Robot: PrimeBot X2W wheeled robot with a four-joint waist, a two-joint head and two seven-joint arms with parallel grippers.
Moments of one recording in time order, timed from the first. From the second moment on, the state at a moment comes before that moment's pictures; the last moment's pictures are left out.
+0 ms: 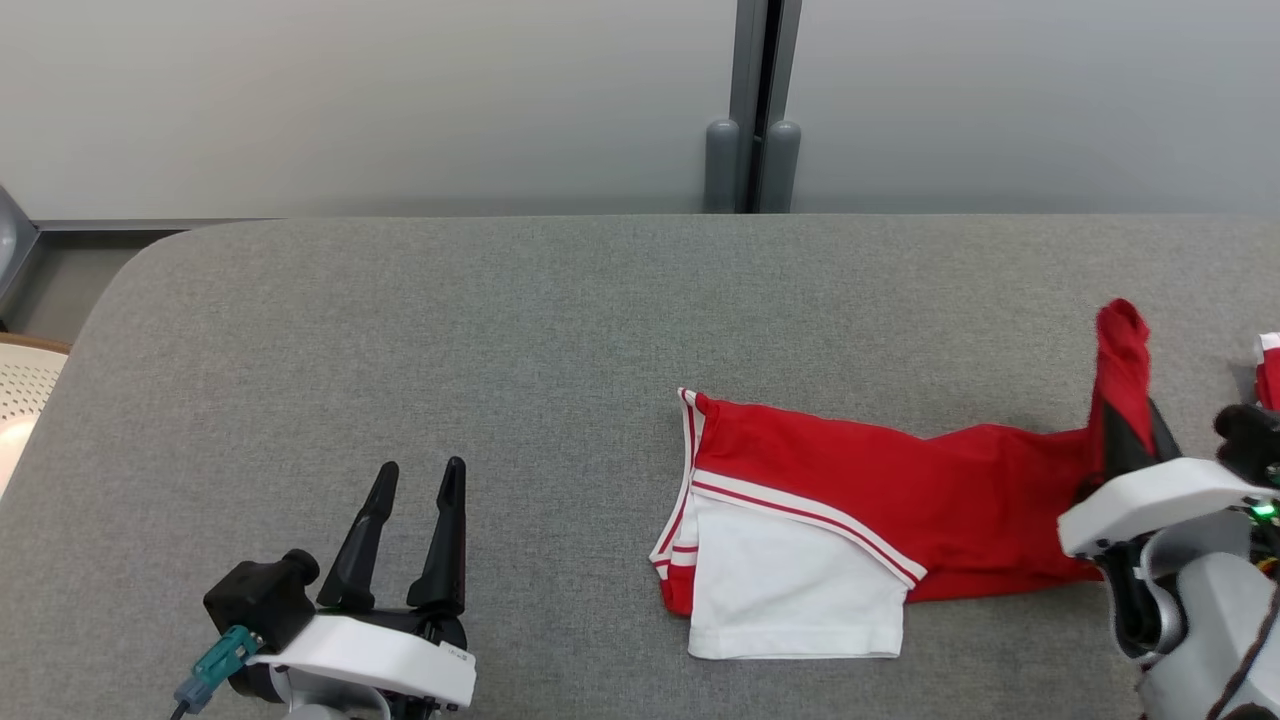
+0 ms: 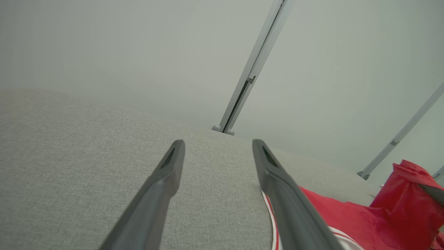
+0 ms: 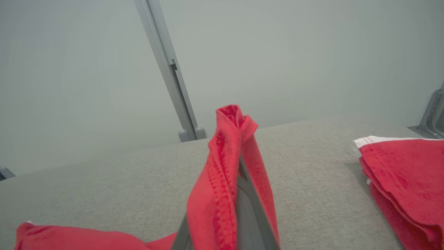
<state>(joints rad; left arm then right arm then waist) -0.08 0.05 -0.17 0.27 -0.51 -0.13 -0.26 -0.41 -0.23 0.04 0.70 0.40 0.13 -0.21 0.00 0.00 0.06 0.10</state>
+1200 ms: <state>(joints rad) -0.07 0.05 -0.24 0.29 -0.57 -0.13 -0.26 -0.38 -0.05 0.56 0.75 0.70 0.13 -0.21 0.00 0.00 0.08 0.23</state>
